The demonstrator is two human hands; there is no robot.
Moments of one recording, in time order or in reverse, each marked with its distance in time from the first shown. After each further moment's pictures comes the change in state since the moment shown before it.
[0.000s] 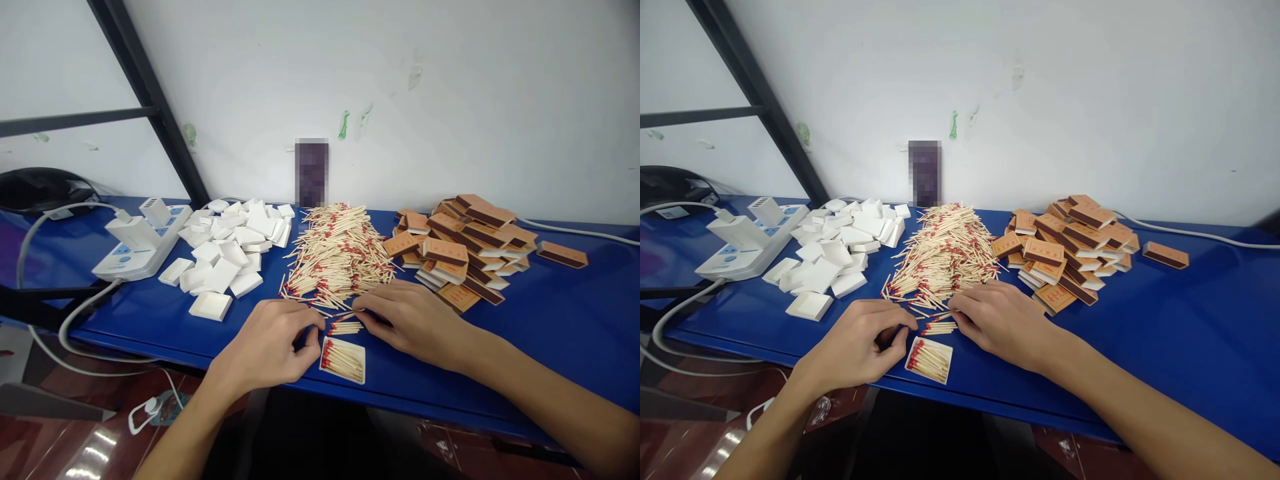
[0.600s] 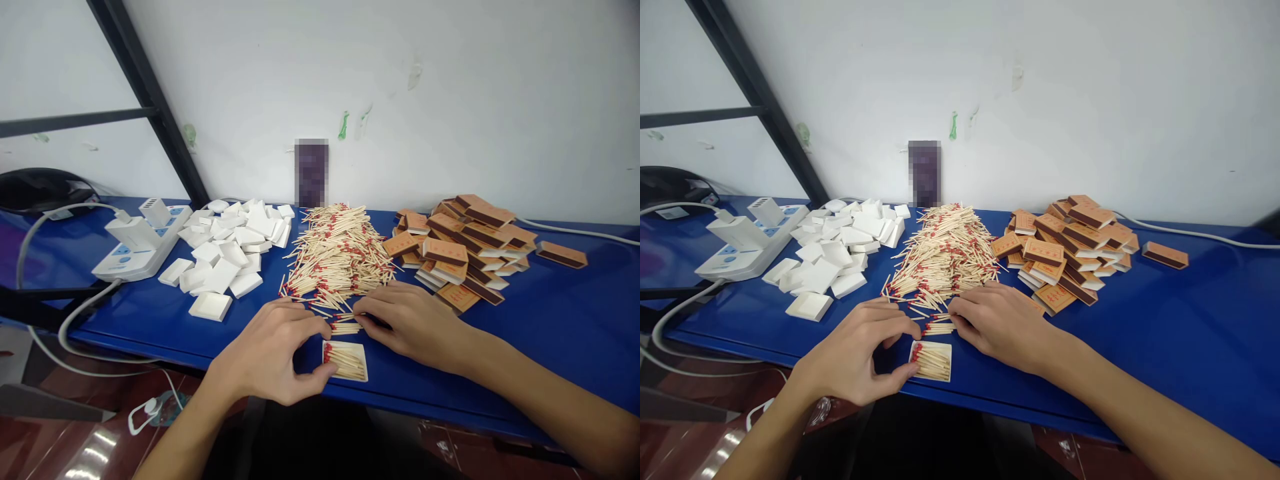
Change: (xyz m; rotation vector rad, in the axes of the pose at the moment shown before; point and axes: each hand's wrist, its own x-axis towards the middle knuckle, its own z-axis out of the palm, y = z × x) left_hand -0.002 0.003 -0.003 -0.014 -0.070 0.060; right_hand 0.000 -0.002 0.000 0.027 -0.006 -0.006
